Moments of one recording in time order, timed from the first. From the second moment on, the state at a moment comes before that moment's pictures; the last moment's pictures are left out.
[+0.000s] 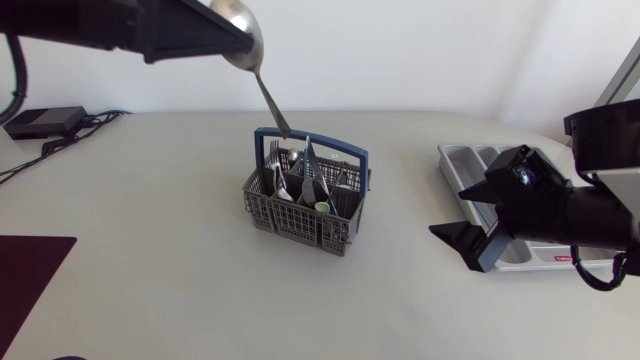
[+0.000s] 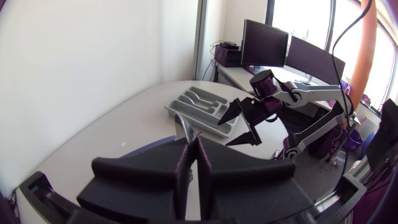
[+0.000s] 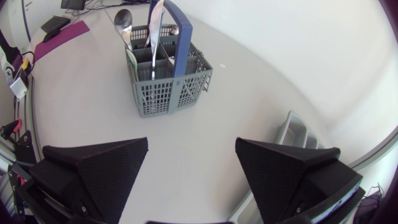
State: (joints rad) left arm -0.42 1.26 1.50 -0.77 0.62 0.26; right arm 0.20 1.00 0.69 -0.46 -0.26 -0.52
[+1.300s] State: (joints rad) left arm -0.54 1.64 1.52 -0.67 0.98 0.18; right arm 0.42 1.09 0.89 -0.37 -0.44 -0.34
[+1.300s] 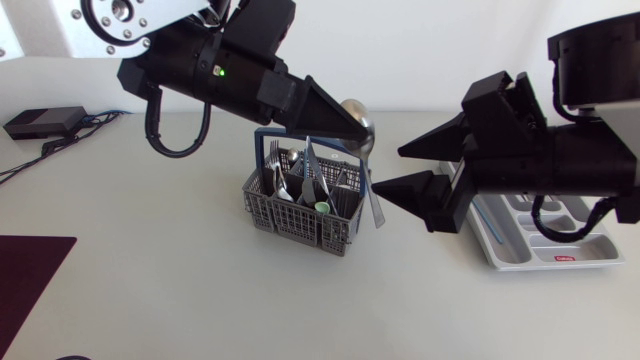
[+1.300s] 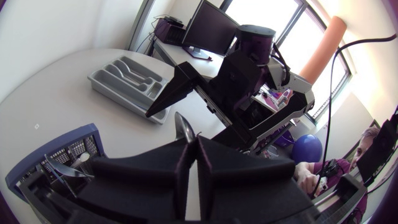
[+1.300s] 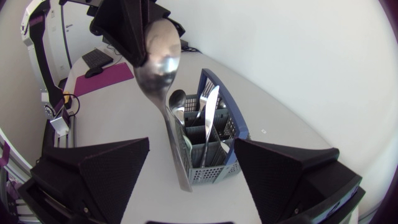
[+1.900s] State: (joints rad) left arm -0.54 1.67 1.52 -0.66 1.01 0.18; right arm 0.45 1.21 0.90 -0.29 -0.49 -0.34
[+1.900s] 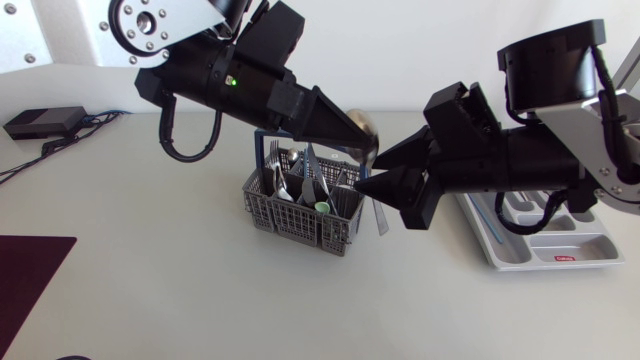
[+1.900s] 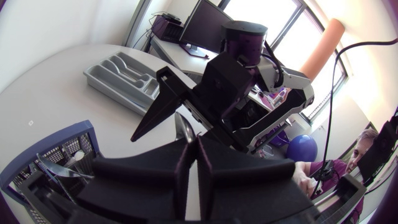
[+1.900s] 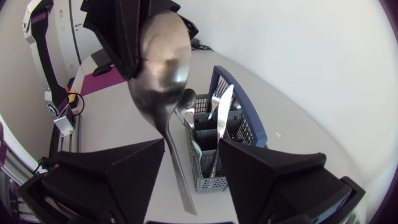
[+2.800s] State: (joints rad) left arm -0.48 1.68 1.55 -0.57 0.98 0.11; right arm 0.41 1.21 0.87 -0.35 -0.52 -0.34
